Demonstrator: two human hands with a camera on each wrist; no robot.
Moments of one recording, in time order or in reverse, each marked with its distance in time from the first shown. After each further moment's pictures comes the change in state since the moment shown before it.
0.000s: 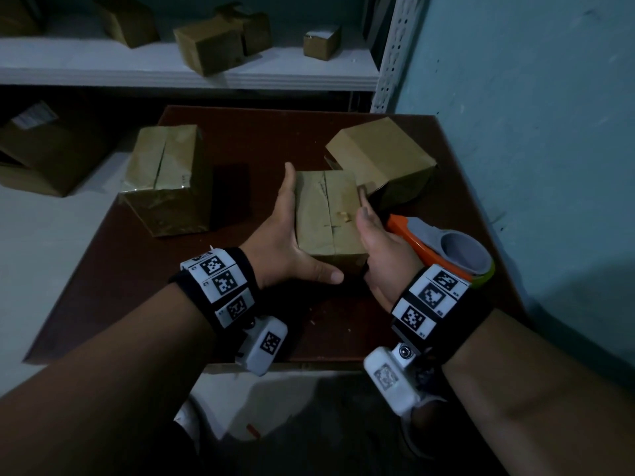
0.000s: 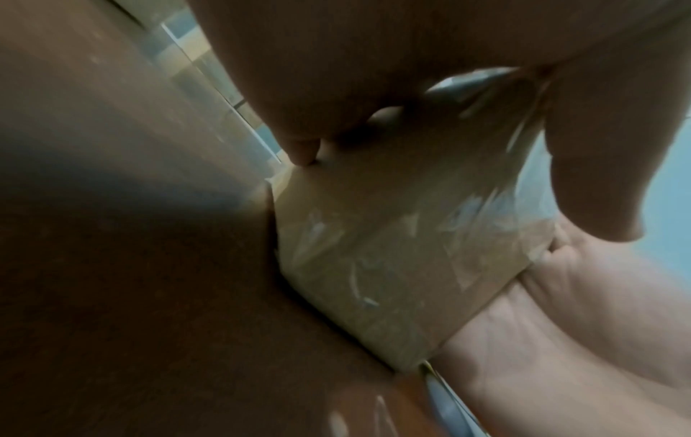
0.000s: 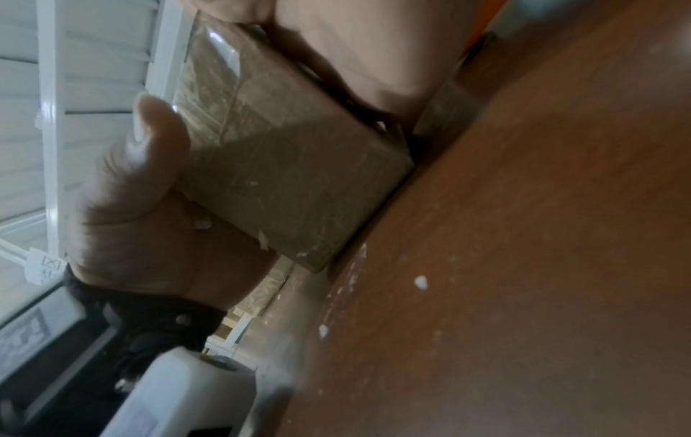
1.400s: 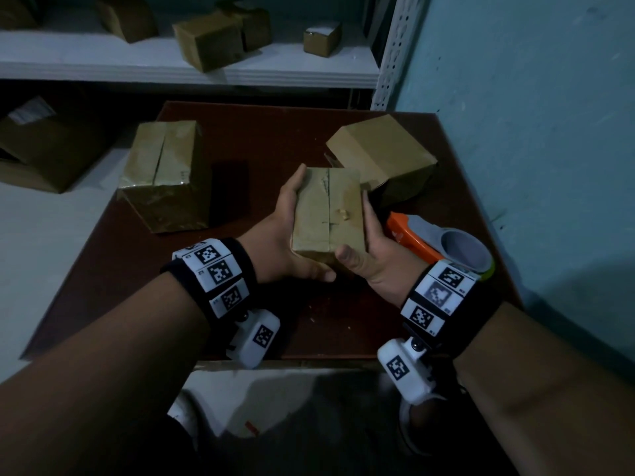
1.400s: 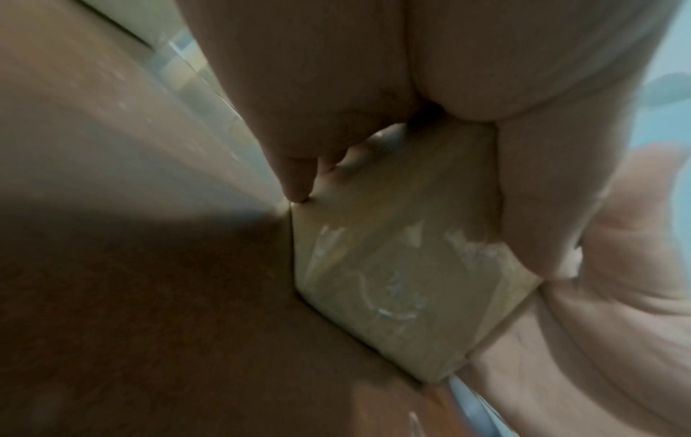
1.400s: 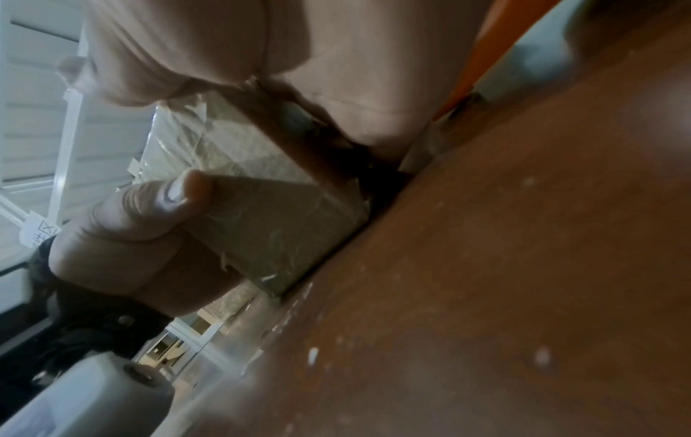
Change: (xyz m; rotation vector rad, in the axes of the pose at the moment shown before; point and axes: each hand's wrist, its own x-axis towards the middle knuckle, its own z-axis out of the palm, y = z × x) left_hand 0.007 -0.010 -0.006 0.191 -0.055 0.104; right_hand -0.014 -0.012 -0.023 -0.295 -0.397 -0.178
